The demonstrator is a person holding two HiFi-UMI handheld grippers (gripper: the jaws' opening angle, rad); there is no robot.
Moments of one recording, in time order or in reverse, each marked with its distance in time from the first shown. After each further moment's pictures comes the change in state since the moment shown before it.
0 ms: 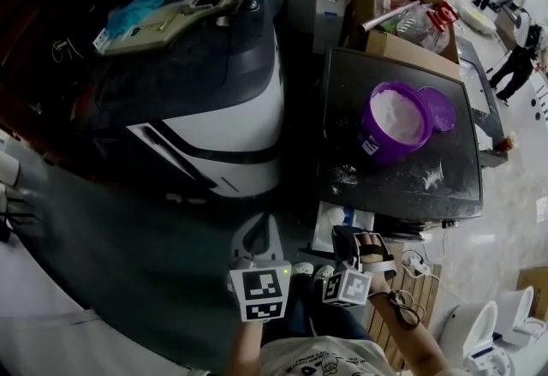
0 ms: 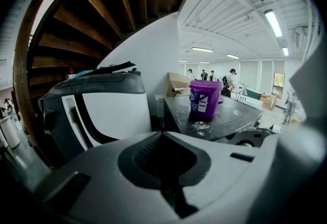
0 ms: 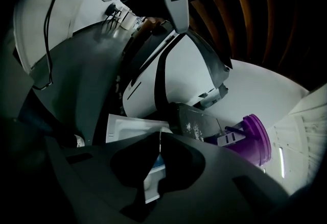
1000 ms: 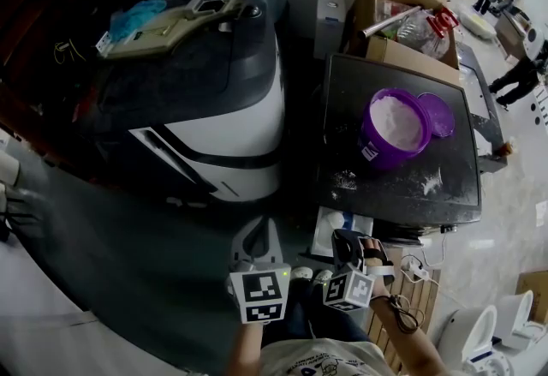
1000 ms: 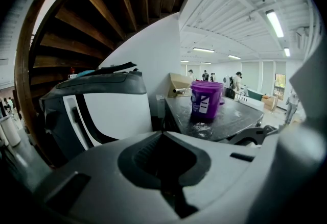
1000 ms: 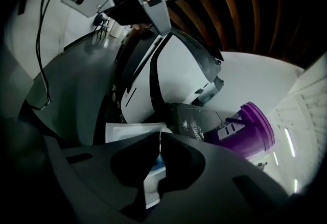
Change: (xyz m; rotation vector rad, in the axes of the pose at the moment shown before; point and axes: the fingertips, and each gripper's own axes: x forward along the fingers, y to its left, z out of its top) left arm 0.001 0.003 0.001 -0.010 -0.002 0.011; right arm 0.000 -0.004 0.001 0.163 -0.047 0.018
